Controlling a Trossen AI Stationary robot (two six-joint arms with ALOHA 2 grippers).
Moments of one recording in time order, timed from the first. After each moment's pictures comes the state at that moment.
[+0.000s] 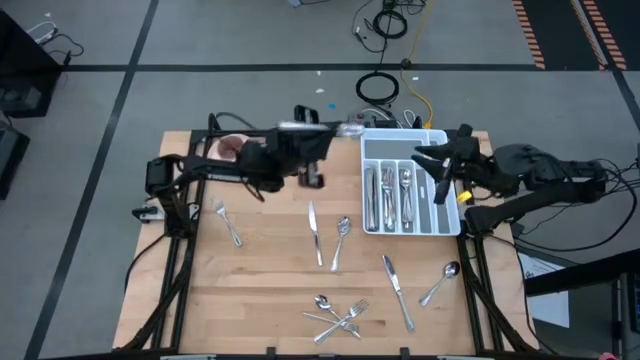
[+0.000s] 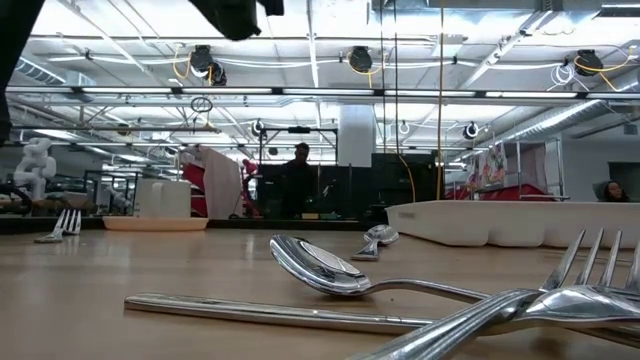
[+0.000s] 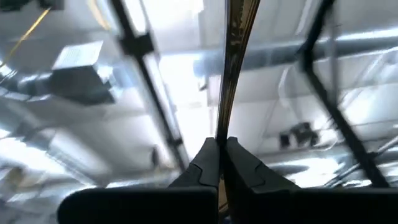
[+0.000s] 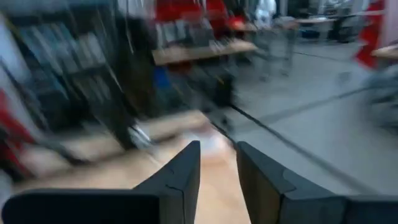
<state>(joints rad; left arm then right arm) 0.16 1.81 1.29 1.54 0.18 0.01 0.16 0.76 1.11 -0.48 0.58 0.19</state>
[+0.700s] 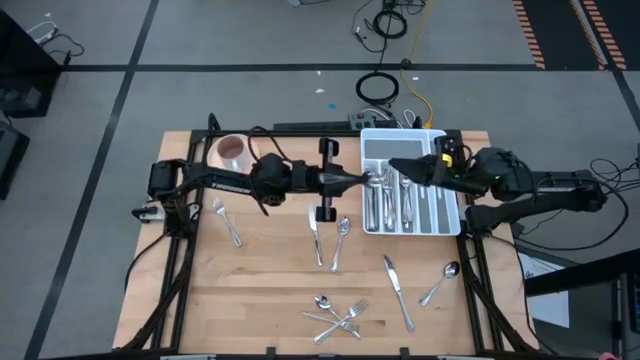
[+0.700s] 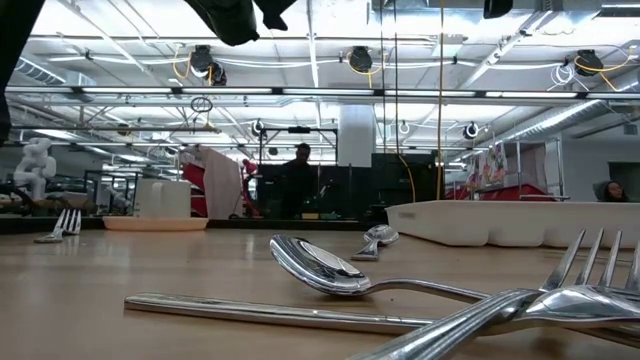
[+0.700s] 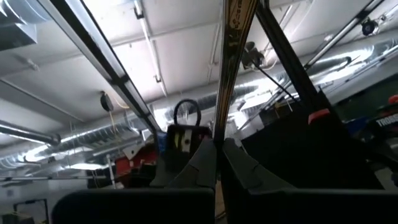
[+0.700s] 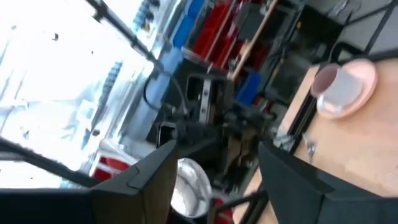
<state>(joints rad) 0.08 1.83 1.25 1.26 0.34 0.22 0.03 0.79 0.87 0.02 0.26 1.14</state>
